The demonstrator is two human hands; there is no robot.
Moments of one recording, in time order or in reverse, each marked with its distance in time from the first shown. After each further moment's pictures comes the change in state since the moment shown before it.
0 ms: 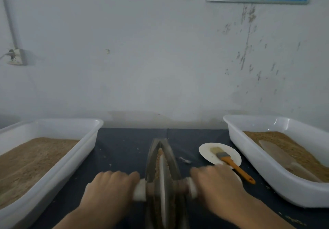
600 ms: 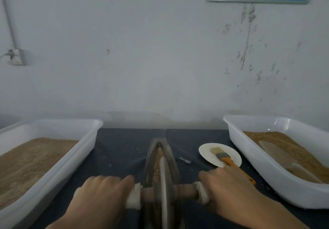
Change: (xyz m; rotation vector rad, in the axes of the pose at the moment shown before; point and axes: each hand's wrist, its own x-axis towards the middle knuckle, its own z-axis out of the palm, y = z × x) left_hand -0.011 -0.002 -0.005 0.034 -0.007 -0.007; right_hand -0.016 0.018 -0.008 0.031 -0.070 -0.067
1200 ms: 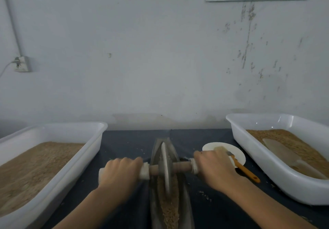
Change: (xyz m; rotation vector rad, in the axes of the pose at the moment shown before) left_hand 0.049 -0.009 0.014 0.015 0.072 -0.111; right_hand 0.050 0.003 0.015 -0.070 0.236 0.185
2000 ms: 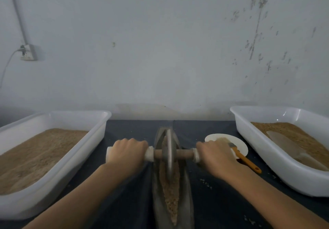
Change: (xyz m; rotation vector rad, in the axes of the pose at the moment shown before) left_hand 0.014 0.004 -0.005 0.073 0.020 0.011; right_hand 0.004 0.002 0.005 -0.022 -0.003 -0.009
